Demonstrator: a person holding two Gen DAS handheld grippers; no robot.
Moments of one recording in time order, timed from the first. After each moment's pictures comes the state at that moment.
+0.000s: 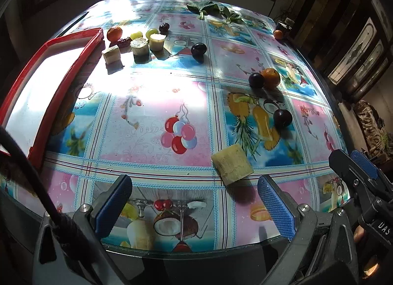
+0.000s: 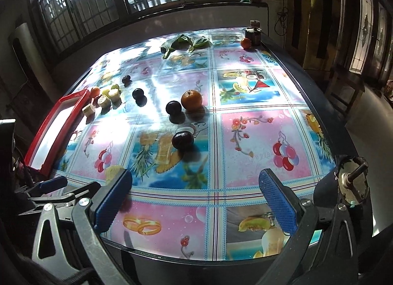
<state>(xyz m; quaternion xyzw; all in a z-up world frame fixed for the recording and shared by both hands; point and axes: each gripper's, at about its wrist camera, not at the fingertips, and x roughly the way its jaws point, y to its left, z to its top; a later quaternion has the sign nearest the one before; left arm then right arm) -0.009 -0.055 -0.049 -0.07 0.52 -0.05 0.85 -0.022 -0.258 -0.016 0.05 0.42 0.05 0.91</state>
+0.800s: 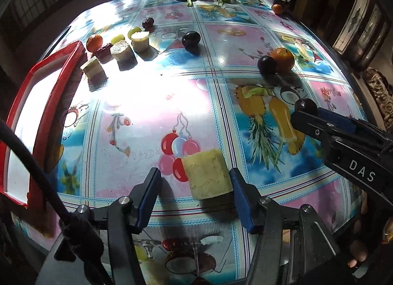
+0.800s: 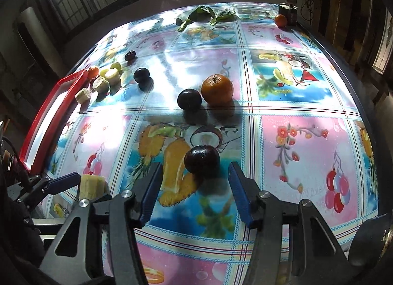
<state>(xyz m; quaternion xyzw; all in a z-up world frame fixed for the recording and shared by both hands) 0.027 -0.065 -0.071 0.03 0.54 -0.05 0.84 0.057 -0.231 -0.065 0.04 0.48 0.11 0.87</state>
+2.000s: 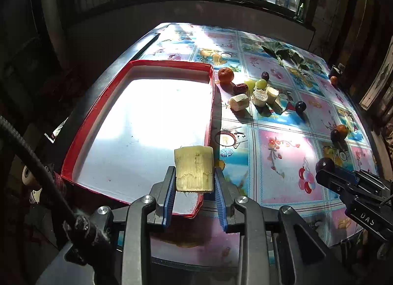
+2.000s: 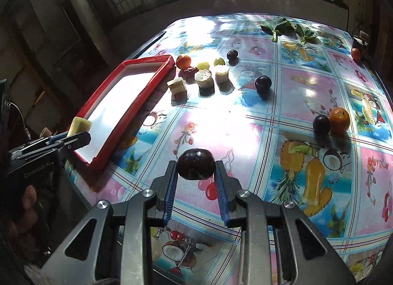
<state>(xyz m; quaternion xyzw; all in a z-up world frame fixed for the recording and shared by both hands) -0.001 0.118 -0.012 -0.05 0.46 0.06 0.89 0.031 -0.093 -0.031 0.01 0.46 0.25 0.85</state>
